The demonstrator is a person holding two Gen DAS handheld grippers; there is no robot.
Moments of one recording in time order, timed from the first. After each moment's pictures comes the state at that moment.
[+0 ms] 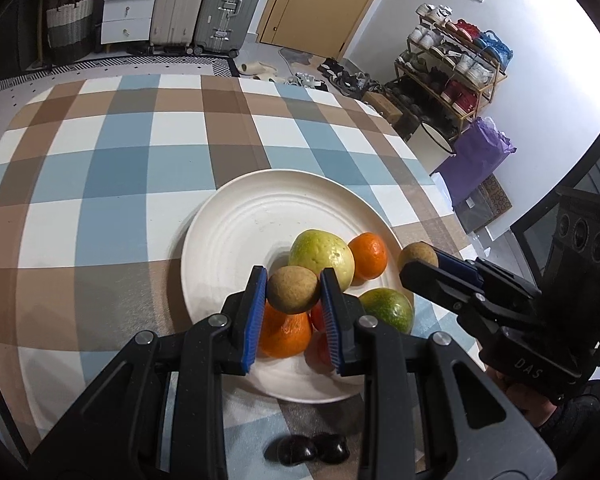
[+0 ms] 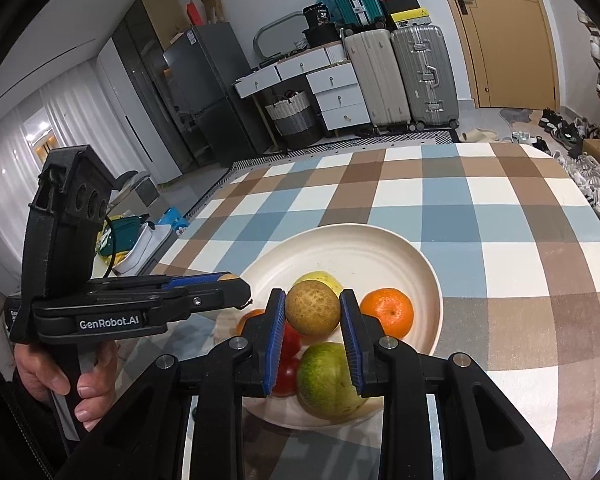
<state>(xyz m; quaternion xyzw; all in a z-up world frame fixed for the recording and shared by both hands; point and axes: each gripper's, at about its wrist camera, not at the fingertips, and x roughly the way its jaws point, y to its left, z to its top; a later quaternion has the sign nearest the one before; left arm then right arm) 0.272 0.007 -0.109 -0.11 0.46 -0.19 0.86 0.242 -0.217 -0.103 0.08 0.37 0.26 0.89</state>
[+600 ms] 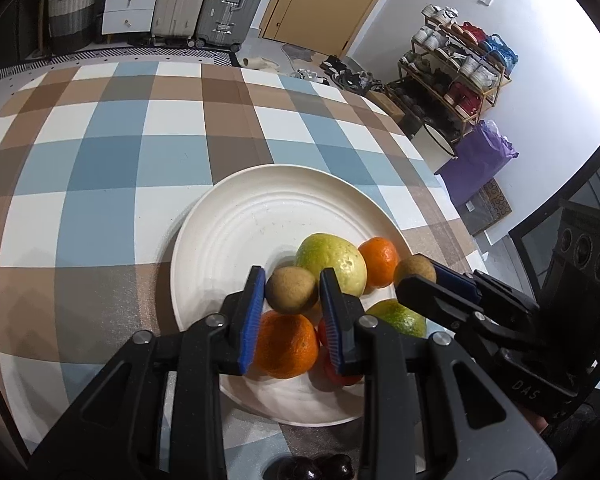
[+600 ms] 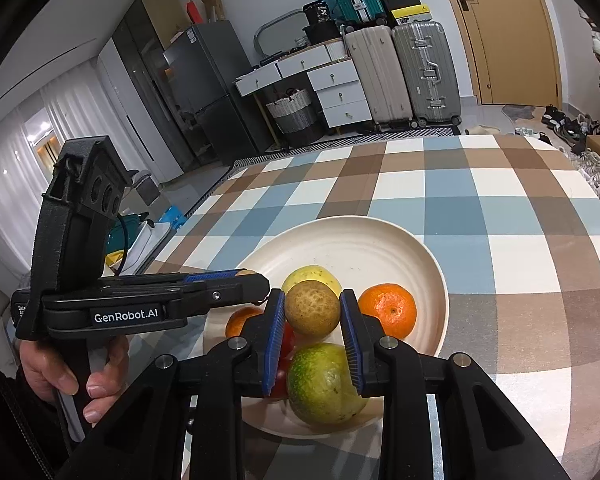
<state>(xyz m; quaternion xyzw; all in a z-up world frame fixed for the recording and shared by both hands) 0.286 0.003 -0.126 -0.13 0.47 -0.19 0.85 0.249 -0.215 -0.118 0.09 0.37 0.26 0.88</state>
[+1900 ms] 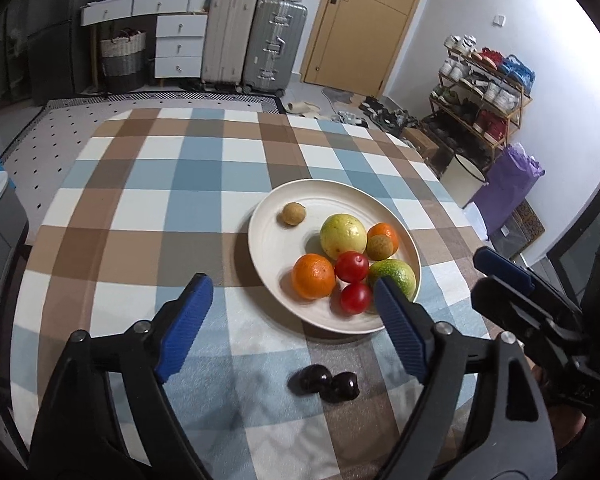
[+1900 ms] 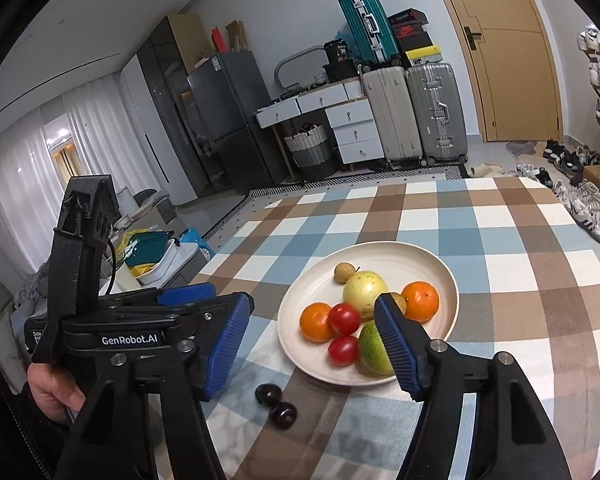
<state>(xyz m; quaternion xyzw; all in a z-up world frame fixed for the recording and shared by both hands) 0.161 0.035 -0.063 -0.10 0.40 -0.09 0.91 0.161 -0.209 -0.065 0.08 0.30 0.28 0.91</state>
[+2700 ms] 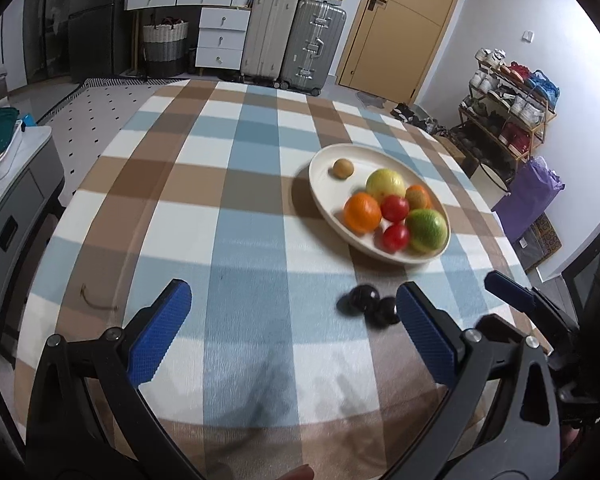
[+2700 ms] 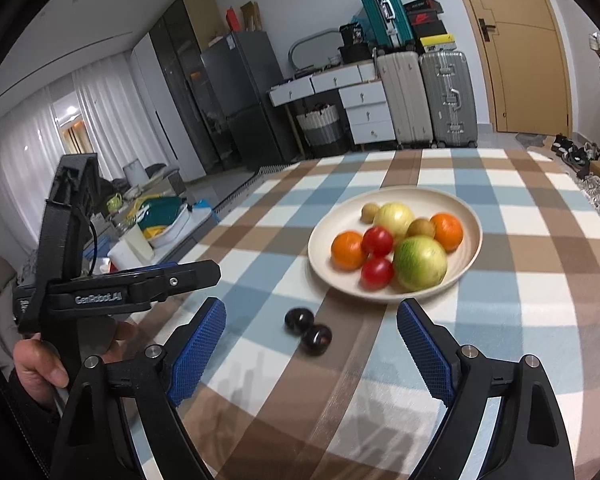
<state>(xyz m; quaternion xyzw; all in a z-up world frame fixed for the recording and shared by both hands) 0.087 0.072 -0.096 -0.12 0.40 -0.04 0.91 0.105 -0.191 -0.102 0.06 0.33 0.30 0.89</state>
